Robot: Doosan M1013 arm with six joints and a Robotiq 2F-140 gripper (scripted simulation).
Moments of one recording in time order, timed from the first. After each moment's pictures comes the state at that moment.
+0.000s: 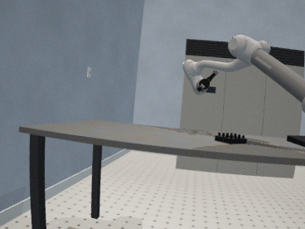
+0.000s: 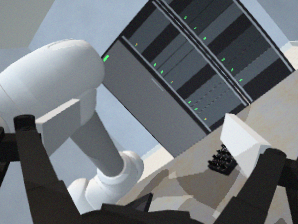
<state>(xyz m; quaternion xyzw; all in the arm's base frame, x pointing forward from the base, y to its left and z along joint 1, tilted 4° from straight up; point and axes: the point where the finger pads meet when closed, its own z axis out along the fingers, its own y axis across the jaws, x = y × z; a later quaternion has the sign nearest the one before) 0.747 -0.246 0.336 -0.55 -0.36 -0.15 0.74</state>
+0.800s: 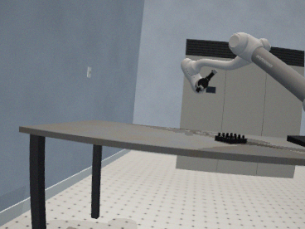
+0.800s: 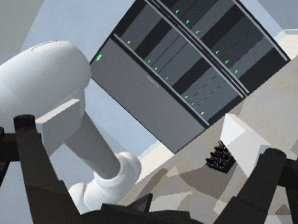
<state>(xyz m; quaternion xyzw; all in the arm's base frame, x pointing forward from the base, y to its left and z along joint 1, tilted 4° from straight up) 0.753 -0.220 0.331 -0.57 -0.35 -0.13 0.73</state>
